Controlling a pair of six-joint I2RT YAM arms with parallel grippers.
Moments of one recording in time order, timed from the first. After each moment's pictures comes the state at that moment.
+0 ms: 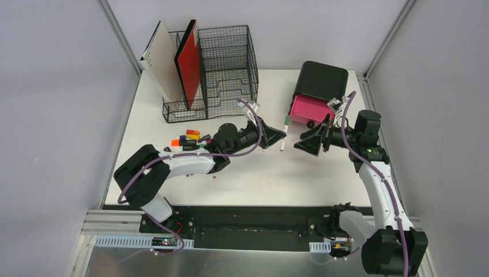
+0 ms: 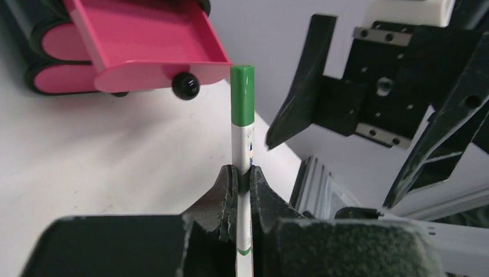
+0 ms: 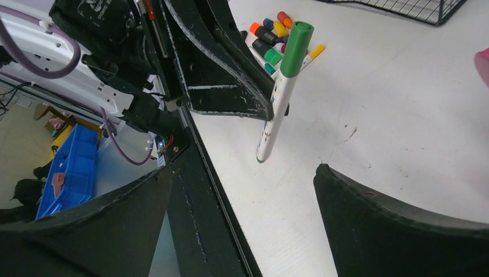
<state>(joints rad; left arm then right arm) -0.86 1.56 0.79 0.82 0.24 -0.71 -0.04 0.95 0.76 -0.29 -1.21 0.17</state>
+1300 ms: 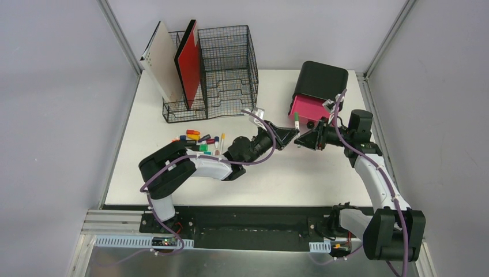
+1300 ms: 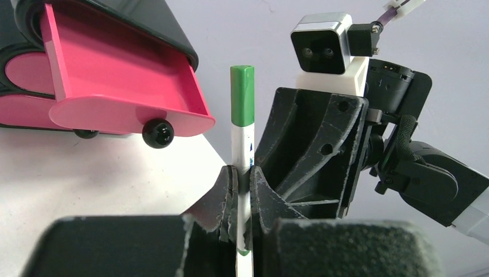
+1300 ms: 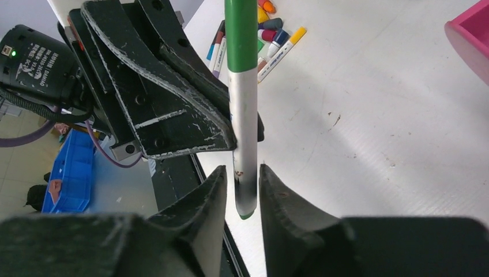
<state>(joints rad) -1.03 1.78 0.85 1.18 -0.13 -0.82 -0.01 1.08 0.72 -0.20 -1.17 0.17</state>
